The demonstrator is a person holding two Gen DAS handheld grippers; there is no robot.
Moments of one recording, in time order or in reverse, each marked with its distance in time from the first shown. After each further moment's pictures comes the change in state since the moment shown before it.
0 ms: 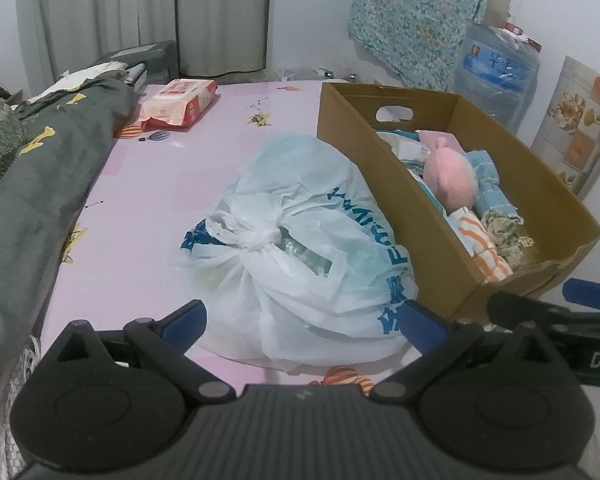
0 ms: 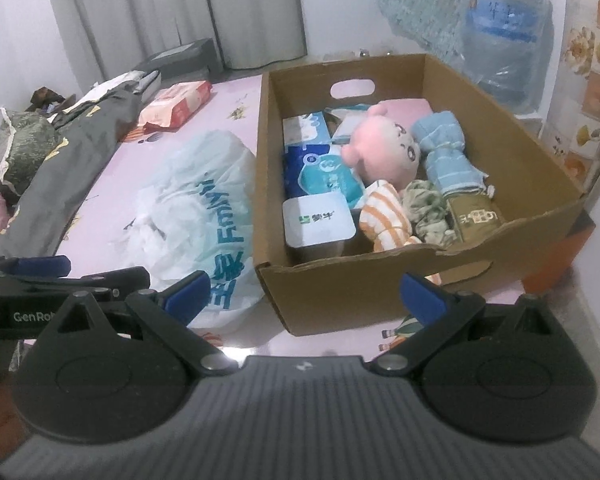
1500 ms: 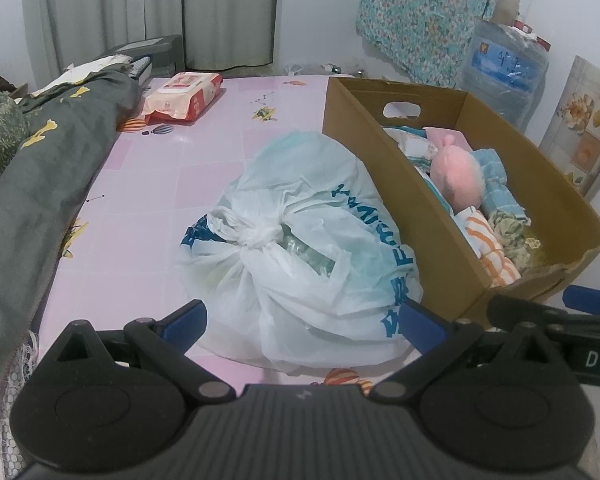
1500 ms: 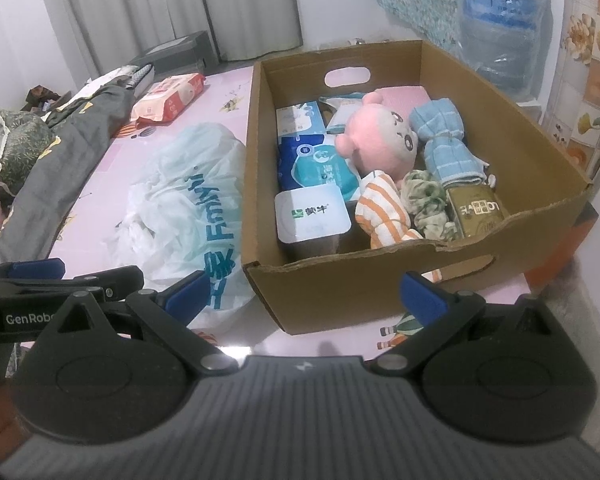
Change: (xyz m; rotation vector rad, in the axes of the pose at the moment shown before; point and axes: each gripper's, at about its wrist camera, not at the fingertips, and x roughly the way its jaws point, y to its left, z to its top) left arm 0.008 0.000 0.002 -0.018 0.017 0.012; right arm 0.015 -0.008 0.005 0.017 0.030 -0.001
